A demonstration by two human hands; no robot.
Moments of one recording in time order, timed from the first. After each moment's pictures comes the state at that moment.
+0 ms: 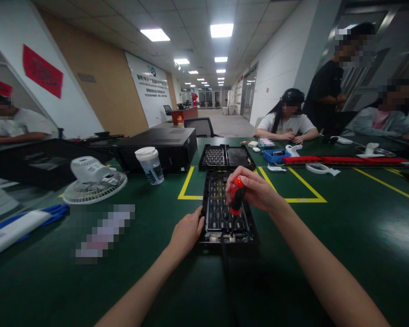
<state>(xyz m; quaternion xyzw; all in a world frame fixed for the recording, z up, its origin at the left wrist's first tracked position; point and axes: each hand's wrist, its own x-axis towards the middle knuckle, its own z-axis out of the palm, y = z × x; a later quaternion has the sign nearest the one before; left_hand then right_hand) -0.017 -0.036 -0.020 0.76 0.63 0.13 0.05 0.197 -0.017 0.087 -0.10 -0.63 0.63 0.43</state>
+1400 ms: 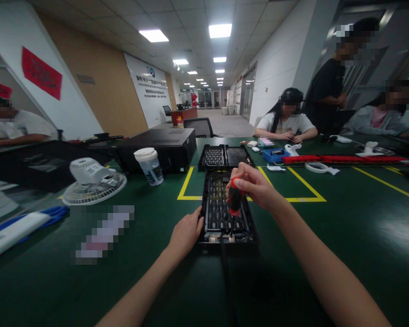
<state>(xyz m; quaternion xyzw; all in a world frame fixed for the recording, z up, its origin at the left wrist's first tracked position) -0.015 -0.036 -0.017 0.76 0.63 0.13 0.06 0.198 -0.021 0.097 -0.18 -0.69 0.52 0.47</state>
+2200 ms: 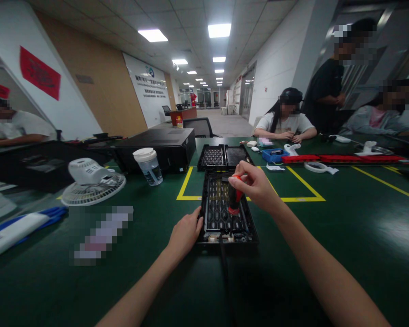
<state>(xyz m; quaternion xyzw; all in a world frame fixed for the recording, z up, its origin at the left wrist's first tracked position) -0.014 -0.036 -0.015 0.76 0.64 0.12 0.07 0.193 -0.030 0.108 -0.32 -0.77 0.26 0.50</state>
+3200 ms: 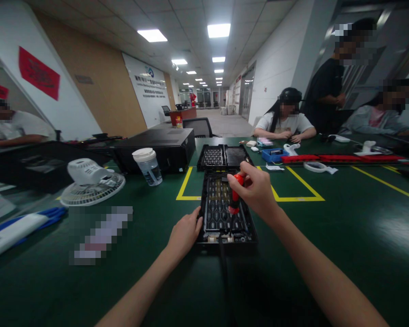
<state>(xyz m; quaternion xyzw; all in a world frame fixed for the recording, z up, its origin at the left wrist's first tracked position) -0.014 -0.036 -0.019 0.76 0.64 0.13 0.06 0.184 -0.037 0.105 -0.44 -0.74 -0.03 0.51</state>
